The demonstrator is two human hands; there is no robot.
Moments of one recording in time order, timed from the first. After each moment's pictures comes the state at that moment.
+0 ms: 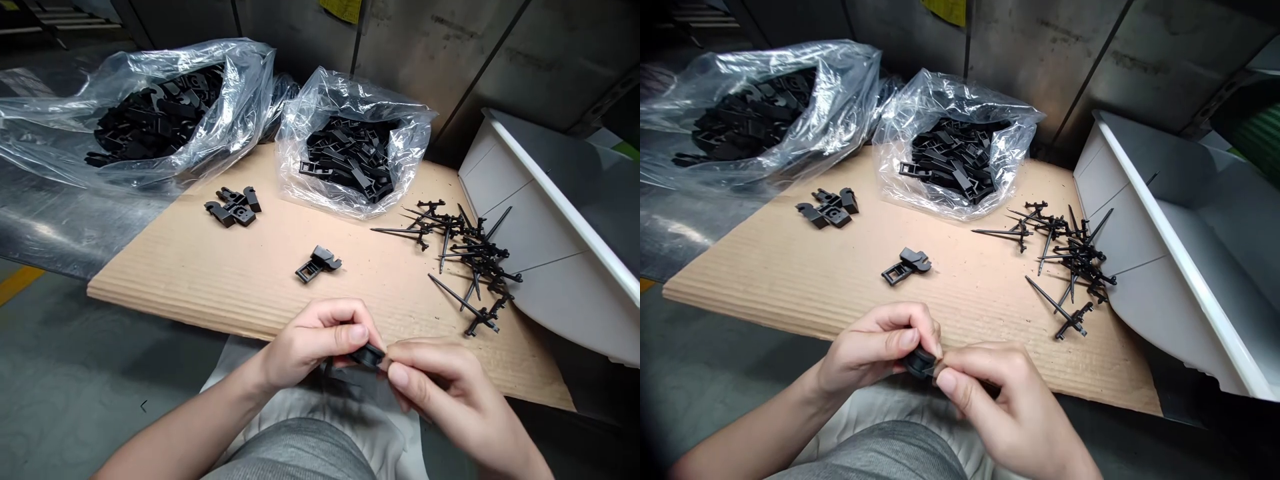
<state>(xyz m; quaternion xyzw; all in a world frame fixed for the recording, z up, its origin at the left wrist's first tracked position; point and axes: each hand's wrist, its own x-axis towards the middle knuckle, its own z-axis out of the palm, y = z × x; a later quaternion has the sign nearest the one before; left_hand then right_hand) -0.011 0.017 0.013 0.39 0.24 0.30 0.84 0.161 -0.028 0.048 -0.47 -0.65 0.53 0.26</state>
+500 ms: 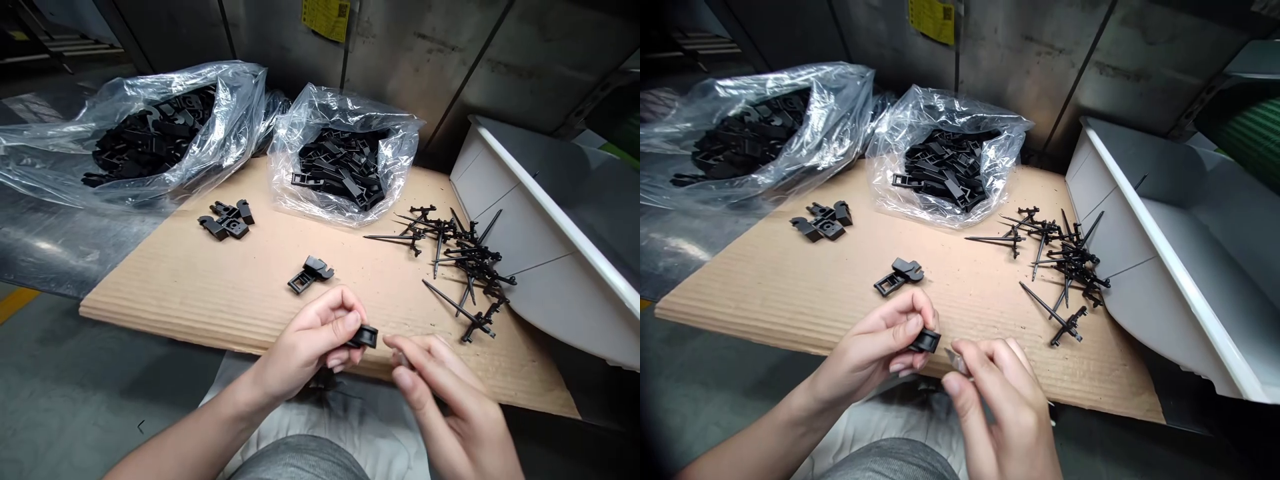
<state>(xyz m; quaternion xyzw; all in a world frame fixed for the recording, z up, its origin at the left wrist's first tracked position) -0.001 0.016 0.015 0.34 0.28 0.36 0.82 0.159 -0.052 0.031 -0.56 -0.67 0.28 0.40</state>
